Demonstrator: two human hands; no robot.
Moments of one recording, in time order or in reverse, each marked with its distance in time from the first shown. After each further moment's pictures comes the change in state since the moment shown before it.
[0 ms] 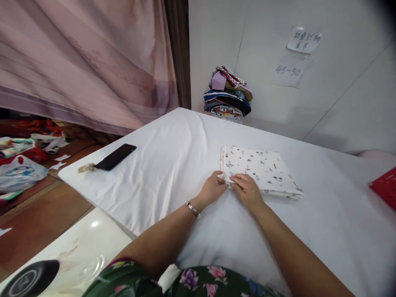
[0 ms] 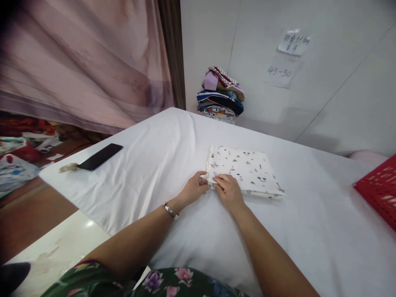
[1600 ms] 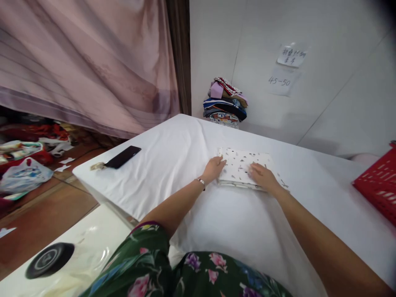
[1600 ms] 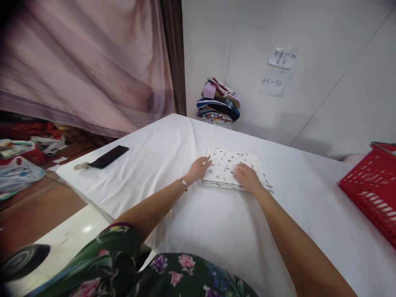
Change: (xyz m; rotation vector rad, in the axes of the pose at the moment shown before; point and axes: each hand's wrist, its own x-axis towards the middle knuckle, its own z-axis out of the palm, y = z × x) left_hand 0.056 0.037 -0.001 0.444 0.102 0.128; right_hand 0.008 0.068 -0.076 -0.192 -0.170 0.387
